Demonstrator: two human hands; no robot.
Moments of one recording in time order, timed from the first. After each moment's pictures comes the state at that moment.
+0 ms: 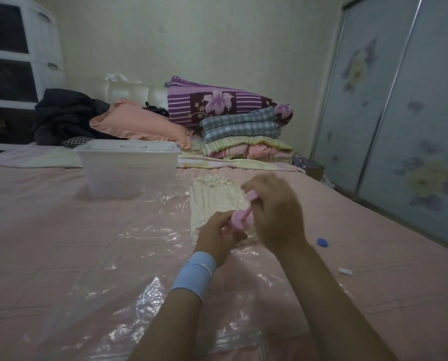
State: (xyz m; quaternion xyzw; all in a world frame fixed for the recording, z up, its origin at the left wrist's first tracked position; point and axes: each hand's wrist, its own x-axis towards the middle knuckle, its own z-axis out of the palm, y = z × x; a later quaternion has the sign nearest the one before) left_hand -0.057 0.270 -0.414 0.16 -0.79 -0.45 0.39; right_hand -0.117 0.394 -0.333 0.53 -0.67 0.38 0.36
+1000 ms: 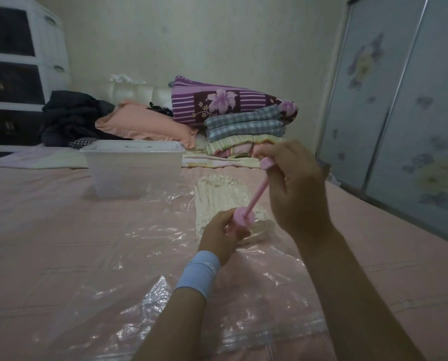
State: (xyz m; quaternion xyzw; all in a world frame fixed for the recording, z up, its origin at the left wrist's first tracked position) left_hand -0.056 0.264 -0.417 0.15 -0.77 -0.49 0.39; right_hand -0.103 0.406 -0.281 0.54 -0.56 0.46 0.42
